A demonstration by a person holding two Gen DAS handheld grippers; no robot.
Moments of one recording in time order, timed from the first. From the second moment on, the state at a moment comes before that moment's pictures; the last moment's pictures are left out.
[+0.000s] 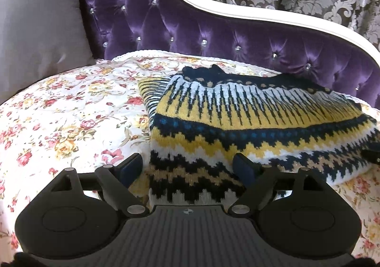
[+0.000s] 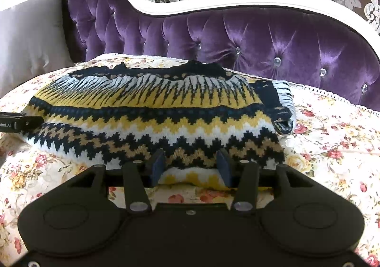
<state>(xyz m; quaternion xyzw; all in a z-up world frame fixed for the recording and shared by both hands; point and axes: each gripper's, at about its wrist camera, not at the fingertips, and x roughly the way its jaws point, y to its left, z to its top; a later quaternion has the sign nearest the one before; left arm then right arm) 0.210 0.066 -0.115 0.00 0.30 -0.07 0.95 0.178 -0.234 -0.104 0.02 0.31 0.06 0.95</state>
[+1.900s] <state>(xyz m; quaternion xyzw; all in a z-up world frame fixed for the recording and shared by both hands) 0.211 -0.019 -0.107 0.06 0.33 -0.08 0.94 0.178 -0.239 -0.105 0.05 0.30 0.07 0.95</state>
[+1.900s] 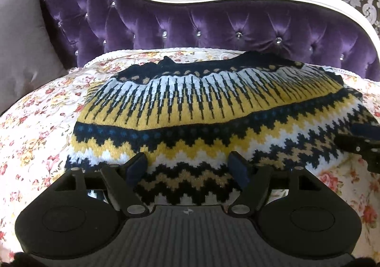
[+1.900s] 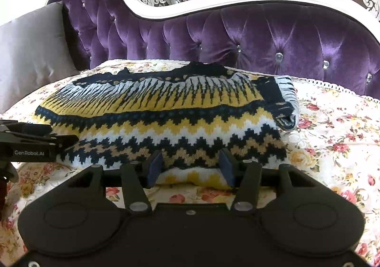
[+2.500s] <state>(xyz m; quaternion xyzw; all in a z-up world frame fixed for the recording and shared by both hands) 0.212 -0.018 -0.107 0.06 0.33 -0.08 0.94 0.169 -0.235 -0.101 0.04 0.32 0.12 0.94</state>
